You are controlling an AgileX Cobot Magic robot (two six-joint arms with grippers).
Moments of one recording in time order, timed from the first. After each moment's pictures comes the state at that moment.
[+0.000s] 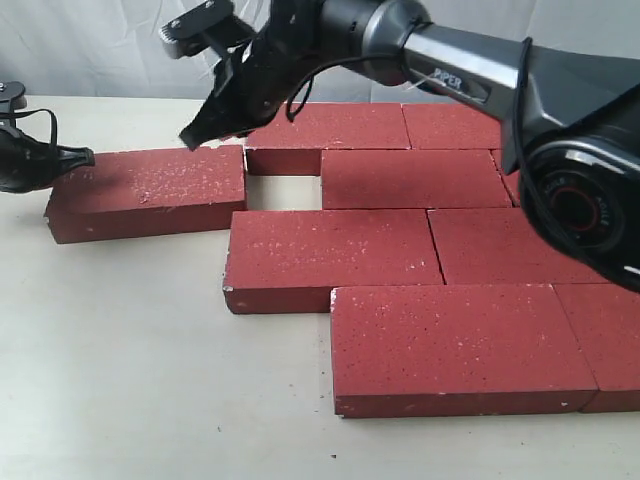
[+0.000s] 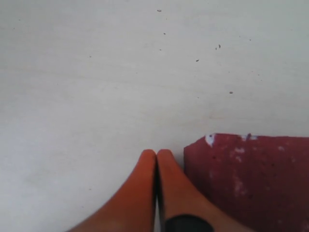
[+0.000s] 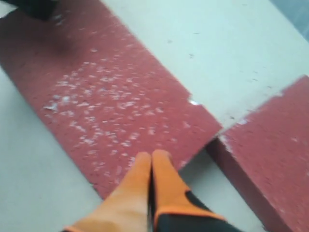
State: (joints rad) left arm 0.13 2.11 -1.20 -0.81 0.10 0.69; right arm 0.63 2.35 -2.13 0.27 0.76 -0.44
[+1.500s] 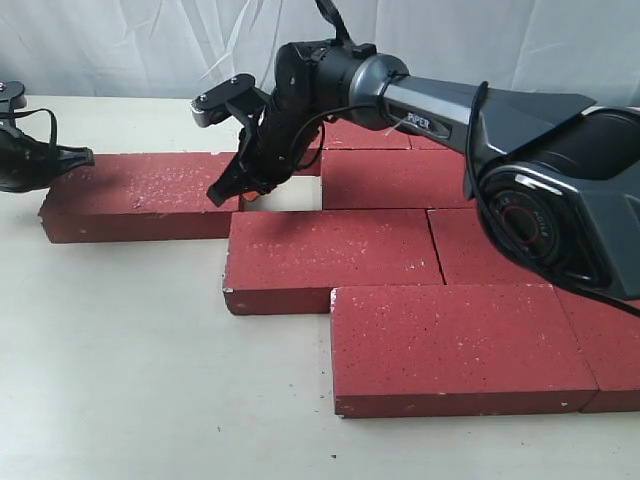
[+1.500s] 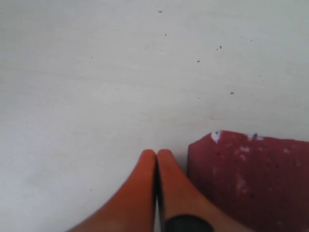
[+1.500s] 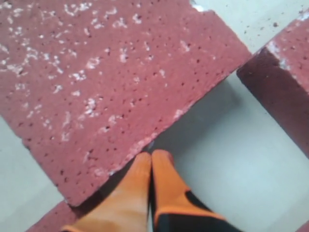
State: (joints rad) left arm 0.13 2.11 -1.20 -0.81 0.10 0.69; right arm 0.63 2.48 -2.13 0.23 0.85 -0.39
